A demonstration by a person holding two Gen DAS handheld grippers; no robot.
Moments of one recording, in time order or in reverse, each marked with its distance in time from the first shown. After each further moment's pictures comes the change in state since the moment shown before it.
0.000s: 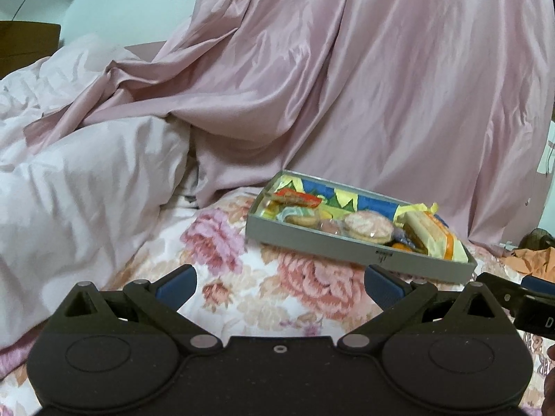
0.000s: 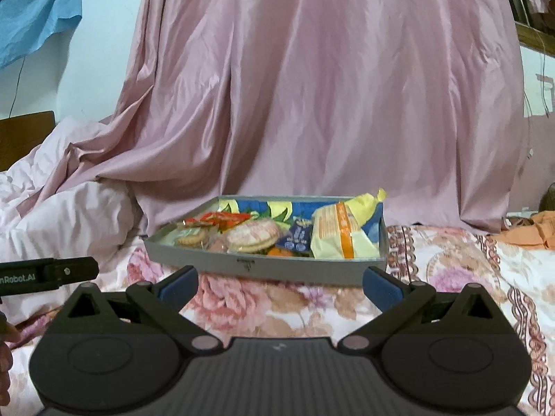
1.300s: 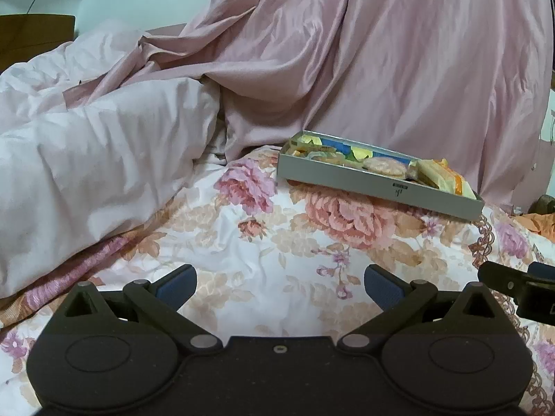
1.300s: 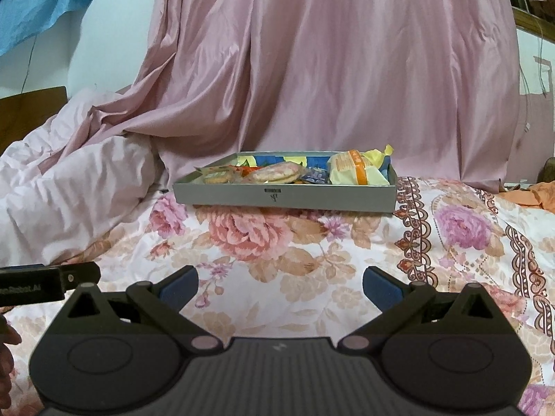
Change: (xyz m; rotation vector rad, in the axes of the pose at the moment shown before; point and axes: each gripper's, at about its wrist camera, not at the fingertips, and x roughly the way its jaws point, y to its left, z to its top) left arm -0.043 0.023 -0.064 0.034 0.056 0.048; right arm -0.041 0.028 -0.061 -0.013 0.069 0.006
